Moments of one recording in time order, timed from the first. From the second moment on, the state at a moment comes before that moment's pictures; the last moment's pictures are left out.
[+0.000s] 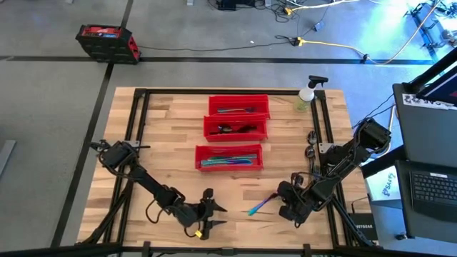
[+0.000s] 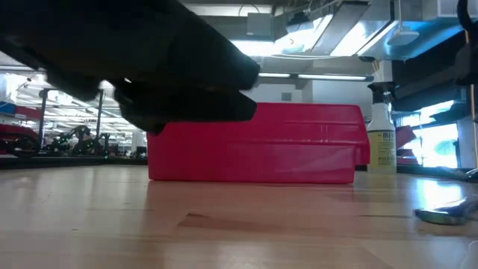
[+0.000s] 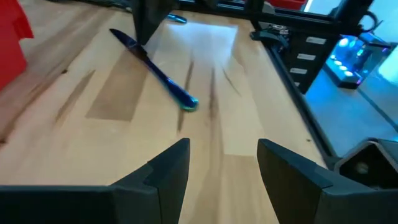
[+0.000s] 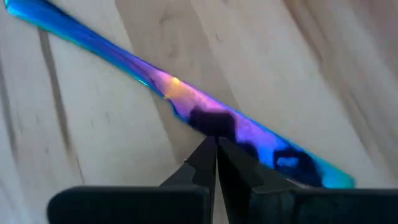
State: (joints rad) left arm -0.66 2.02 0.93 0.71 -0.57 -0.39; right arm 0.85 1.58 0.70 -0.46 0.40 1.21
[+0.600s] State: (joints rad) left arm -0.63 2.02 0.93 0.68 -0.55 -0.40; right arm 0.80 1.61 0.71 -0.05 0.13 0.68
